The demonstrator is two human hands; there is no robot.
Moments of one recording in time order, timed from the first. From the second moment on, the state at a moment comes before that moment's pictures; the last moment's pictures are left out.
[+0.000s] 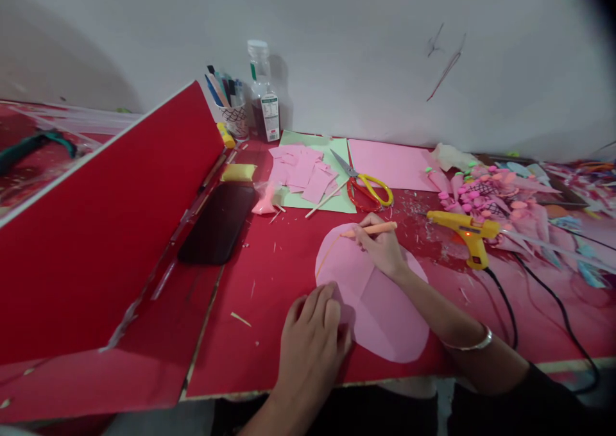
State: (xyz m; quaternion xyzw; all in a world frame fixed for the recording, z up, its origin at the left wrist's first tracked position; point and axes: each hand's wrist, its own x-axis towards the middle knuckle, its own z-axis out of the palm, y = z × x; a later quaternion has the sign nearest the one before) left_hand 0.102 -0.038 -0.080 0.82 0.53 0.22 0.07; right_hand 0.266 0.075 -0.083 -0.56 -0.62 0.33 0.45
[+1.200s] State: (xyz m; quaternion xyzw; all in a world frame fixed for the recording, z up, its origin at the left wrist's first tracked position) left_hand 0.108 -0.062 -0.084 0.86 0.48 0.13 -0.05; right_hand 0.243 0.024 -0.066 -0.48 -0.65 0.50 0.32
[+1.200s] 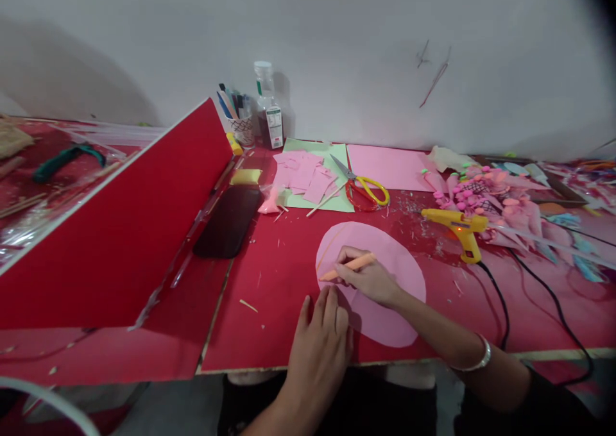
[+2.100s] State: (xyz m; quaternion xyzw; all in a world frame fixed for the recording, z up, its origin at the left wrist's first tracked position) left_hand 0.114 -0.060 -0.078 0.86 0.50 0.06 -0.01; right_hand 0.272 0.055 -0.077 -0.49 -0.64 0.43 0.41
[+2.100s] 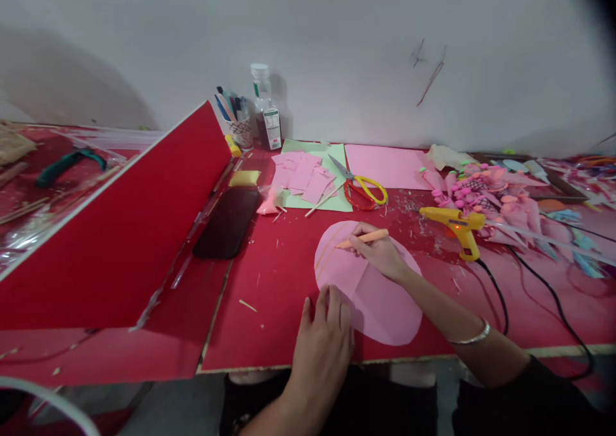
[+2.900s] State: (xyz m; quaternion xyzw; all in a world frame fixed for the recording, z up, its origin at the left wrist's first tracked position) left_hand 0.115 -0.071 -0.089 0.88 0.46 0.13 -0.09; right_hand 0.288 0.049 -0.067 -0.56 -0.59 0.33 0.48
